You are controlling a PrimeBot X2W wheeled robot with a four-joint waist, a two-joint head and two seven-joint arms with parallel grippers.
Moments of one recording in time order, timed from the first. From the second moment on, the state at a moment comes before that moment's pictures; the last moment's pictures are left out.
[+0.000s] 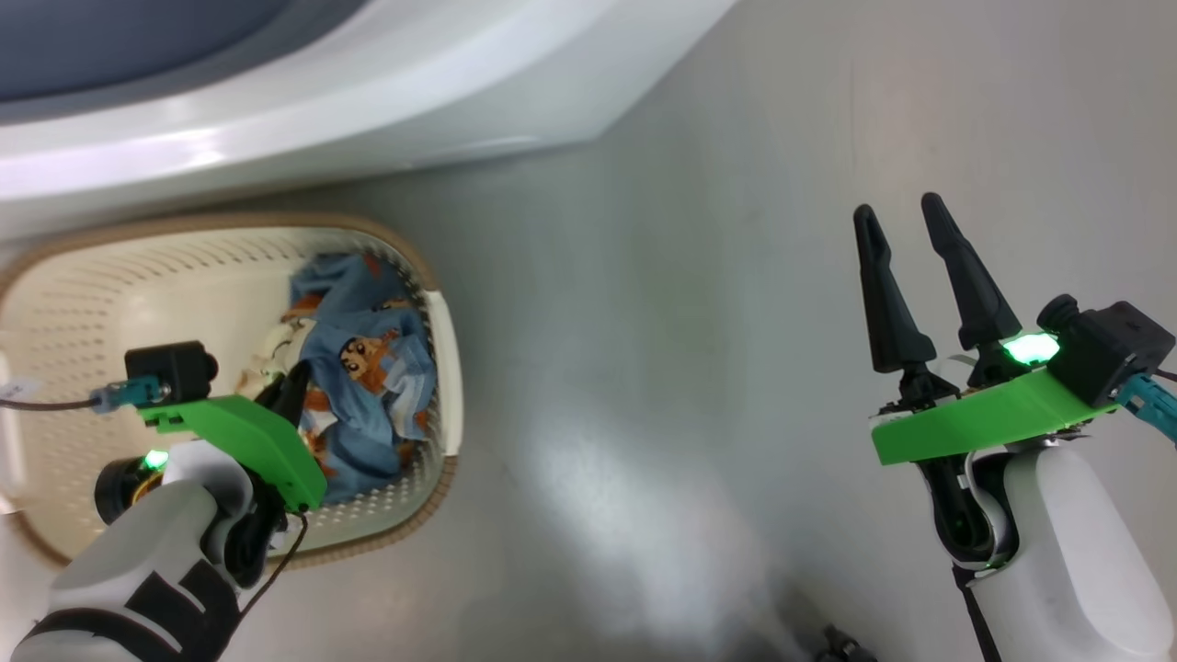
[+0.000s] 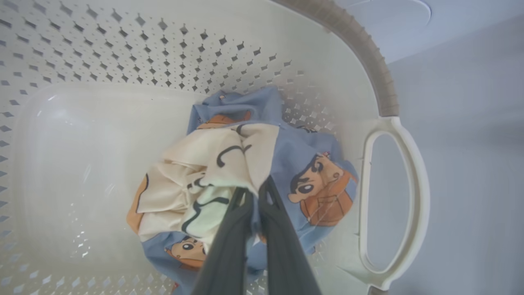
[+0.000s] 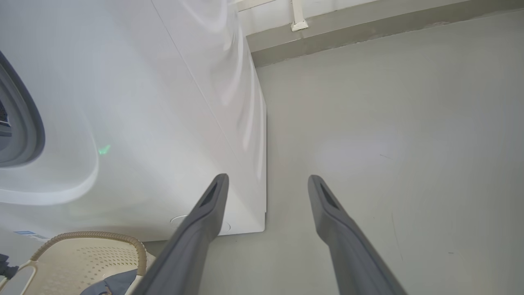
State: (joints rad) left arm -0.84 0.33 -1.10 0.95 -1.34 -0.14 -0.25; right arm -0.41 -0.11 0.10 0.15 0.44 0.13 -0.25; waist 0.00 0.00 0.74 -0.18
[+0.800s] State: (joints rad) left arm -0.49 0.29 -0.44 0.56 -0.78 -0.14 -0.25; right arm -0.26 -0.17 0.07 0.20 0.44 0.13 -0.26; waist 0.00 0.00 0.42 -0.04
